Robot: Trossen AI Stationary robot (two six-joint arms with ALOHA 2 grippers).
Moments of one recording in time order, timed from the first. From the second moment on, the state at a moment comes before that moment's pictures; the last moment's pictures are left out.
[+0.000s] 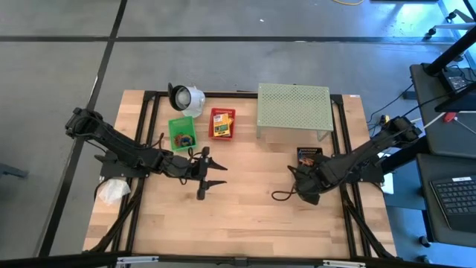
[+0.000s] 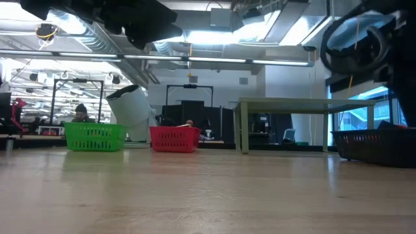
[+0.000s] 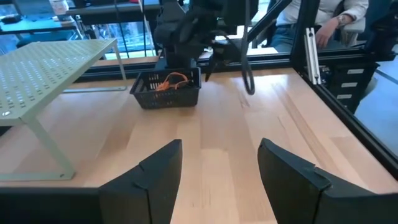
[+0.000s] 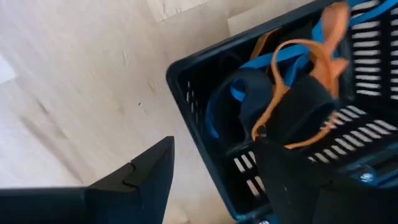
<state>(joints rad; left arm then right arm) -0.34 1.29 0.58 0.44 -0.34 -0.04 0.52 1.42 0.85 -1.13 0.11 0.89</state>
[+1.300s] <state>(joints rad) -0.34 1.29 0.58 0.44 -0.33 -0.04 0.43 1.42 0.64 -0.82 0.03 0.92</state>
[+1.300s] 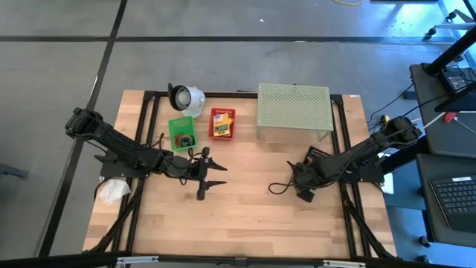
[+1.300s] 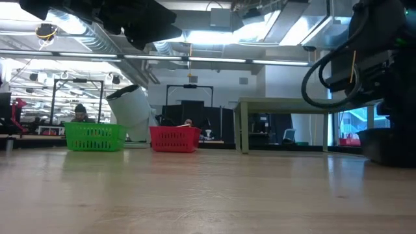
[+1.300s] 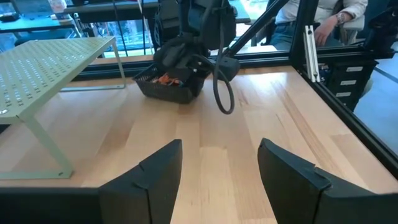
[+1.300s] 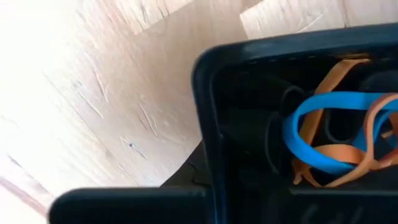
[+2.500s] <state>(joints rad) -0.34 1.29 0.58 0.41 -0.29 -0.07 0.52 1.42 1.31 -1.50 0.26 0.86</state>
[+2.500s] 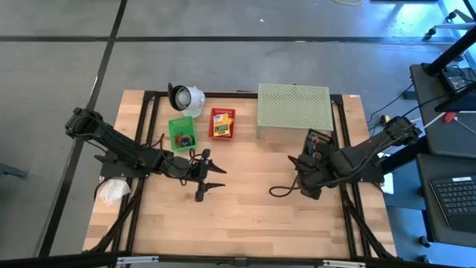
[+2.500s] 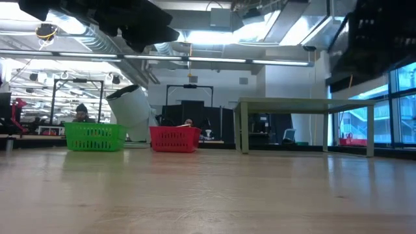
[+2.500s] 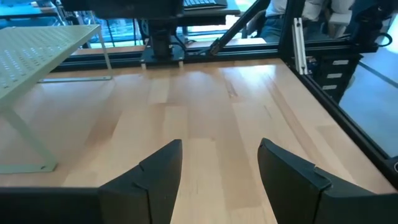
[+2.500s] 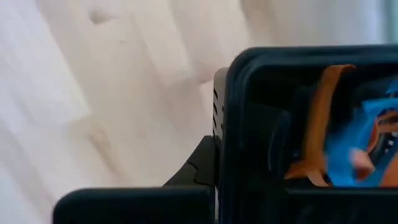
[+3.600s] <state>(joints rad) -0.34 1.29 0.58 0.38 -0.26 -0.01 -0.23 1.35 1.29 -1.49 0.32 0.00</state>
